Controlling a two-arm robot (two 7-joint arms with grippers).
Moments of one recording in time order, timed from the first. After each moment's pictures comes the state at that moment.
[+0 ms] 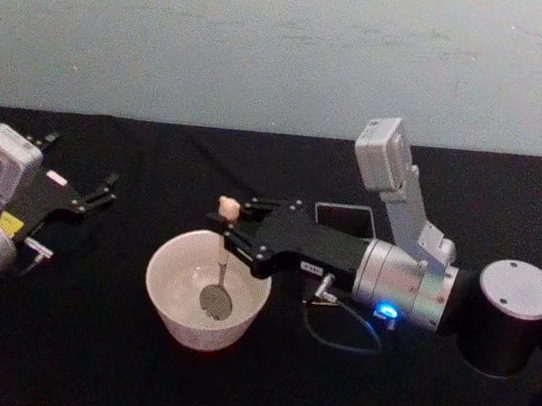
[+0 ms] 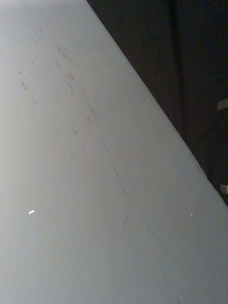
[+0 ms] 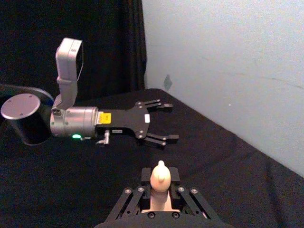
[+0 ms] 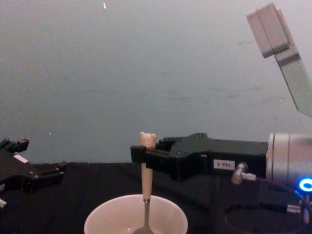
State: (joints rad) left arm -0.20 0.60 0.45 -1.41 -0.25 -0.12 0.03; right arm 0.42 0.42 -0.63 -1.47 0.51 0.11 0.62
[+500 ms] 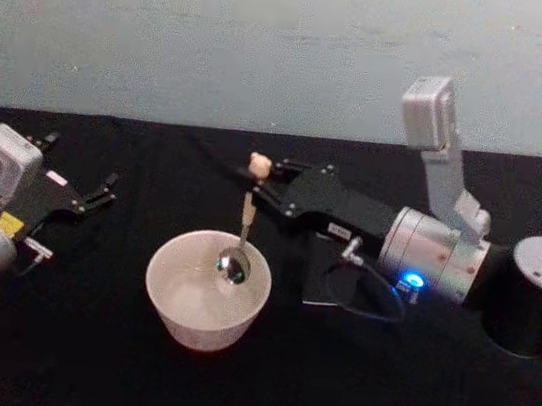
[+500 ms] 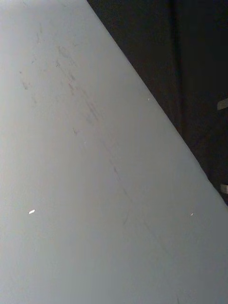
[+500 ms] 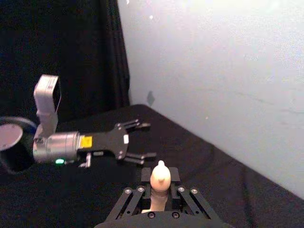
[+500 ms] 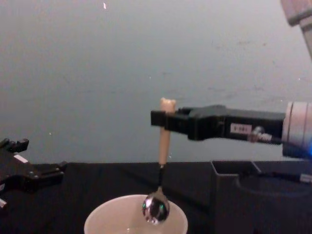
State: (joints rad) left arm -0.20 0.60 0.45 -1.41 -0.25 -0.12 0.03; right arm 0.43 0.44 -0.58 -1.50 0.57 0.14 0.58
